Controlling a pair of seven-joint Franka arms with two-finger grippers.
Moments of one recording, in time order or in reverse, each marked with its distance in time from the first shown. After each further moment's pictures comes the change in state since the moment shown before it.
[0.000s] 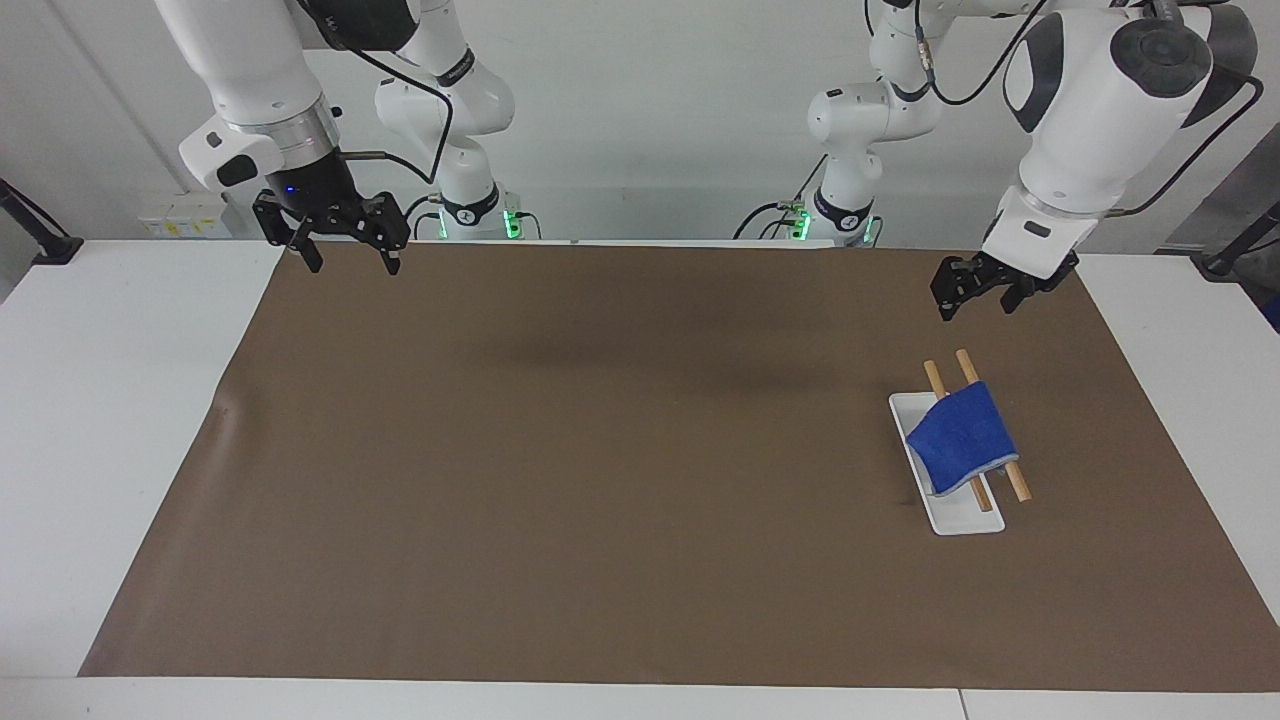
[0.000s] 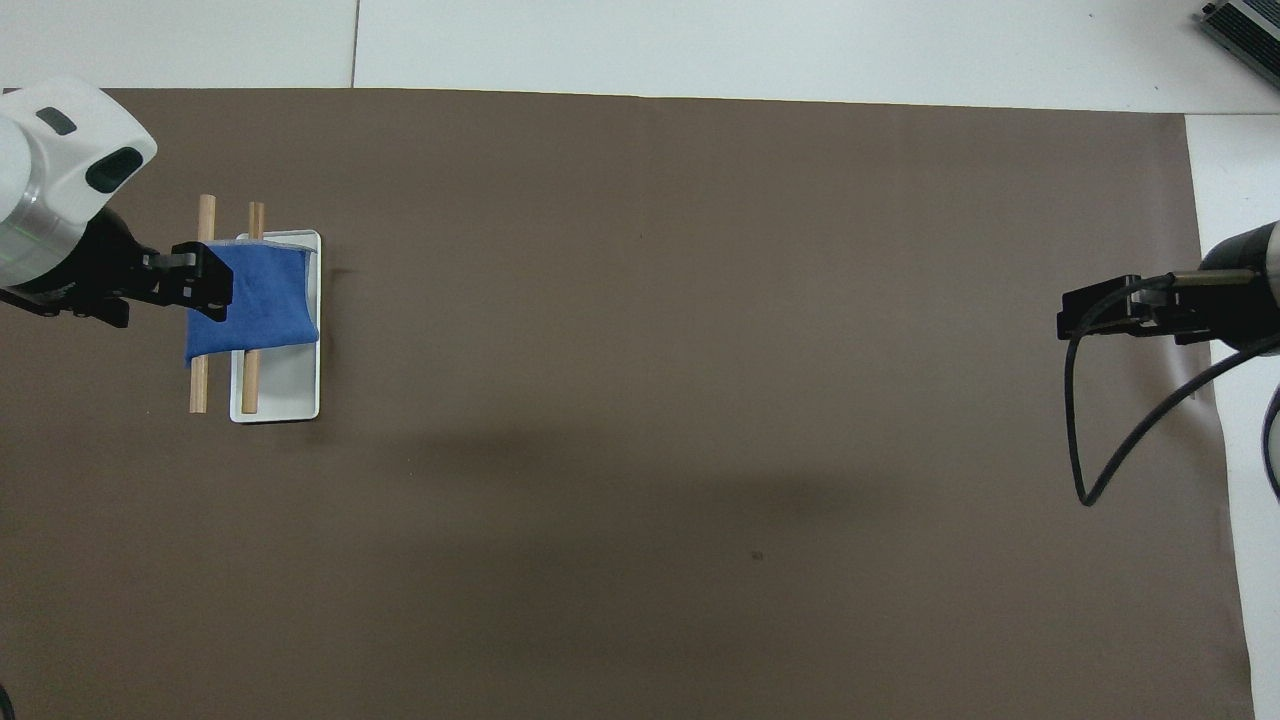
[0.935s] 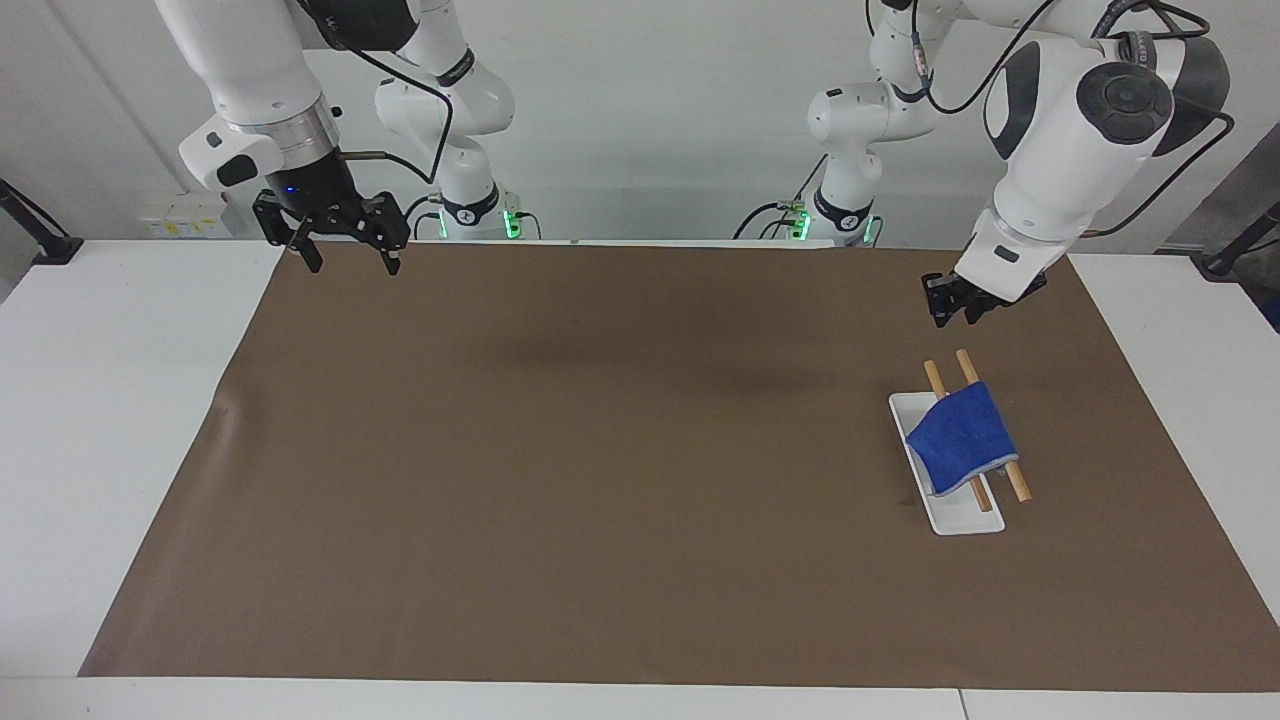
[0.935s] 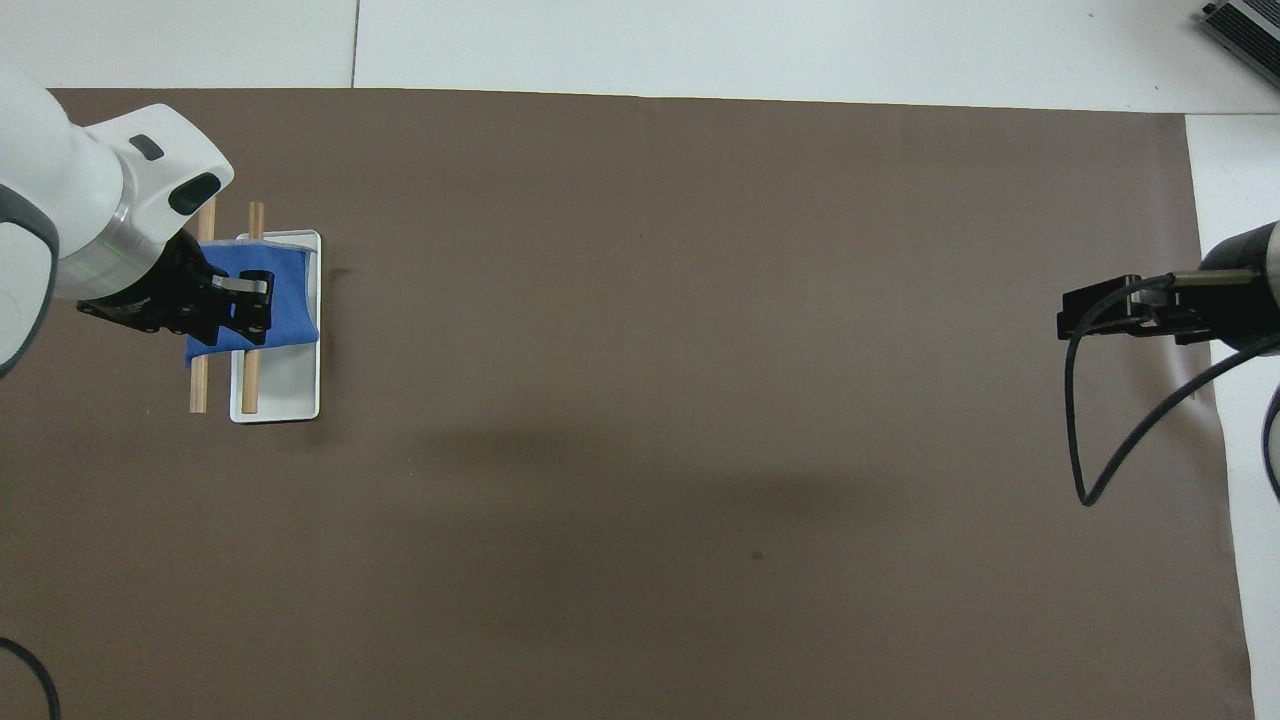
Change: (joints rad) left arm -0.024 0.023 -0.010 -0.038 0.015 -0.063 0.010; right arm 0.000 0.000 0.000 0.000 0.000 0.000 0.000
